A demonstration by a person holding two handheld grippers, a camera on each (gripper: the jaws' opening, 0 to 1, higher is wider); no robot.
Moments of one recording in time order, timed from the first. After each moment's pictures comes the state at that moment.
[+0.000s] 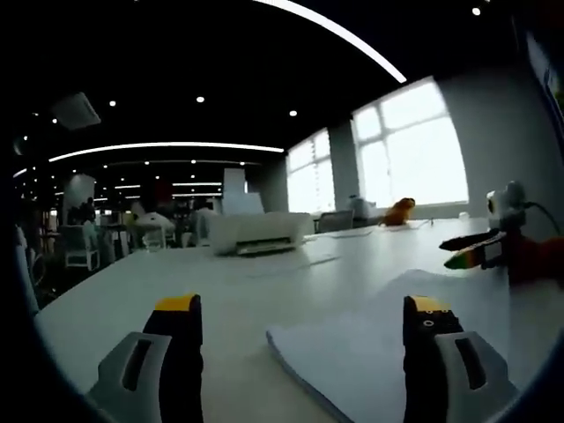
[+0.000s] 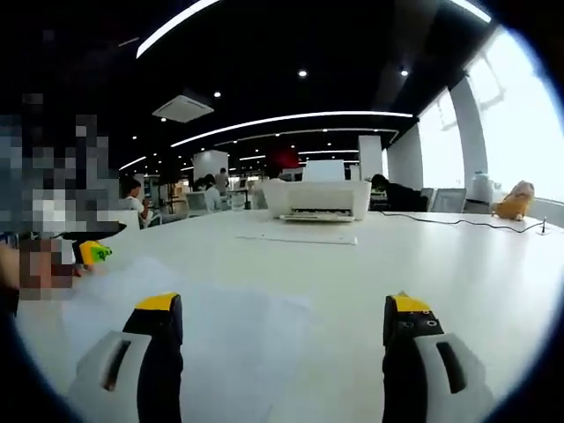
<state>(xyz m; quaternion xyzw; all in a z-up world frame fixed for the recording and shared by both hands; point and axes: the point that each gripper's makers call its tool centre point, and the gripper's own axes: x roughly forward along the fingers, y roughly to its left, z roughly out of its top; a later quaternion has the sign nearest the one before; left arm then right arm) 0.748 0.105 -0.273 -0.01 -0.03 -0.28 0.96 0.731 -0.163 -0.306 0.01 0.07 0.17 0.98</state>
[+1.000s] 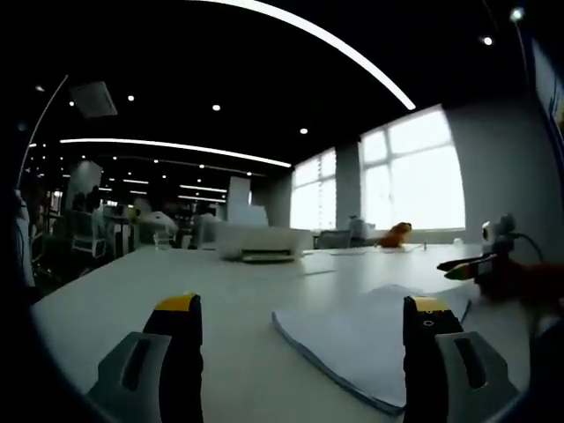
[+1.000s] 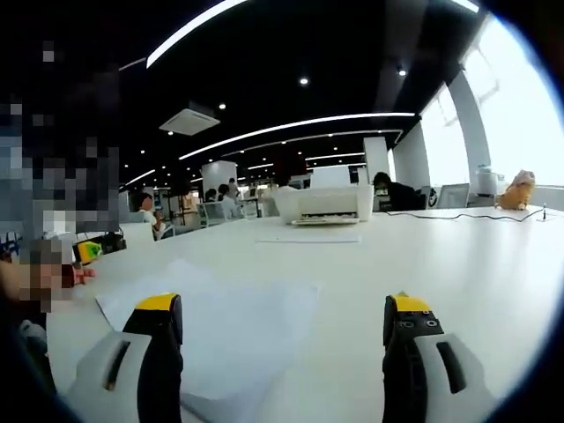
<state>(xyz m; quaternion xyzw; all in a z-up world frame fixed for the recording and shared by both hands) 0.687 0.148 -0.264 -0.04 -0.05 -0.28 0.96 0.679 -0.170 -0.300 0.04 0.06 0.20 0.98</state>
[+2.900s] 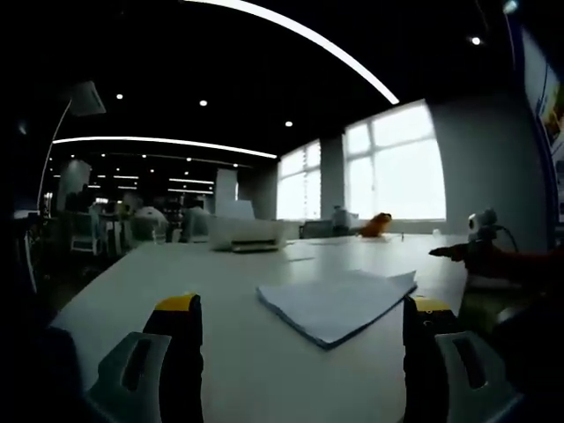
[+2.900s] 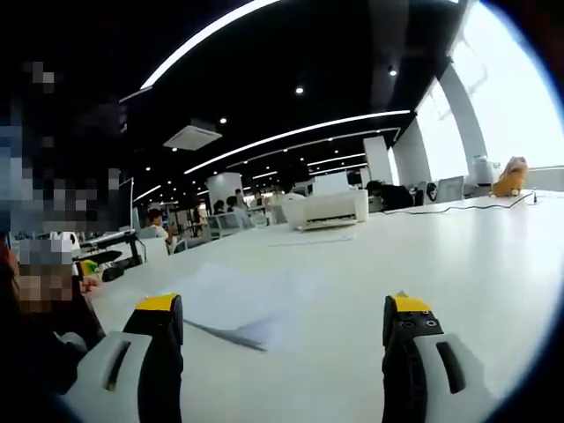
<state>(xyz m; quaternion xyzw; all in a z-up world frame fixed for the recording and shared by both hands) 0.576 0.180 -0.254 -0.02 -0.02 -0.32 0.95 0.578 -0.200 -0.281 0.08 0.05 0.21 0.97</state>
